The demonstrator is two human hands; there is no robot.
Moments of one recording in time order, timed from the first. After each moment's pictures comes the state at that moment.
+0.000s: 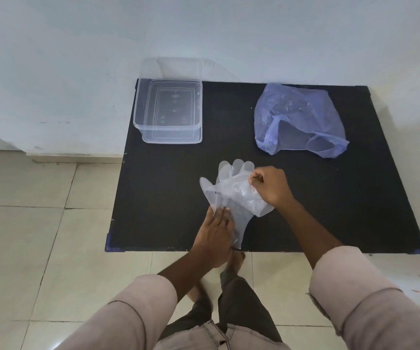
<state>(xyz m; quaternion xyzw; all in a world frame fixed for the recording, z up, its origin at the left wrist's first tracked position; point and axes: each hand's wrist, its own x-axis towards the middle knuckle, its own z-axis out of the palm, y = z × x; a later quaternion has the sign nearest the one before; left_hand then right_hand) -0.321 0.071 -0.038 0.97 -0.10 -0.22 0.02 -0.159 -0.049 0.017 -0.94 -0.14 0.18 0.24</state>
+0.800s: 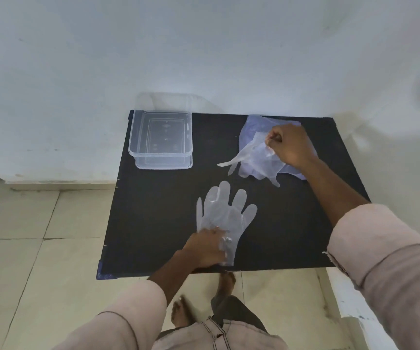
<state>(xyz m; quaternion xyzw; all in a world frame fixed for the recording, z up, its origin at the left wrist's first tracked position) -0.293 0.098 -0.014 0.90 0.00 -0.30 0.31 -0.067 -0.056 0.137 -0.97 -0.17 0.02 0.19</state>
